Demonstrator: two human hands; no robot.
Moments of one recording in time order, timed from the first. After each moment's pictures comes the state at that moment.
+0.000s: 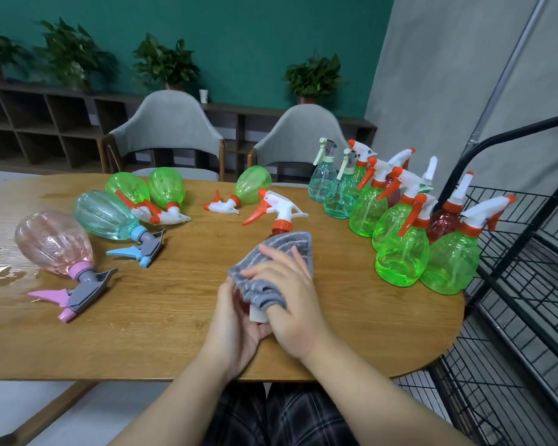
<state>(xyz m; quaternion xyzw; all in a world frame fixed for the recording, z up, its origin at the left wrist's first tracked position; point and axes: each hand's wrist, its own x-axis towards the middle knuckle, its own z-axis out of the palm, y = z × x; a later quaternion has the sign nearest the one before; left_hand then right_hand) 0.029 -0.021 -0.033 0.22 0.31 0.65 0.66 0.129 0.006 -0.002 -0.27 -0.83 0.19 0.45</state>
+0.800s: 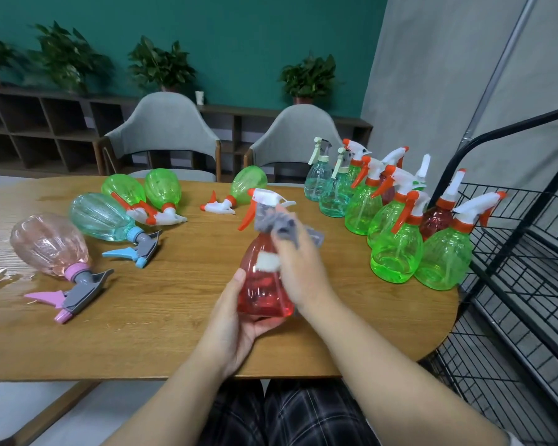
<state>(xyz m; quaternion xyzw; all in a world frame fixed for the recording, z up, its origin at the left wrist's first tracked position) 0.031 -0.022 -0.033 0.24 0.31 0.66 0.64 0.126 0.023 0.040 -0.38 -0.70 0.38 0.48</state>
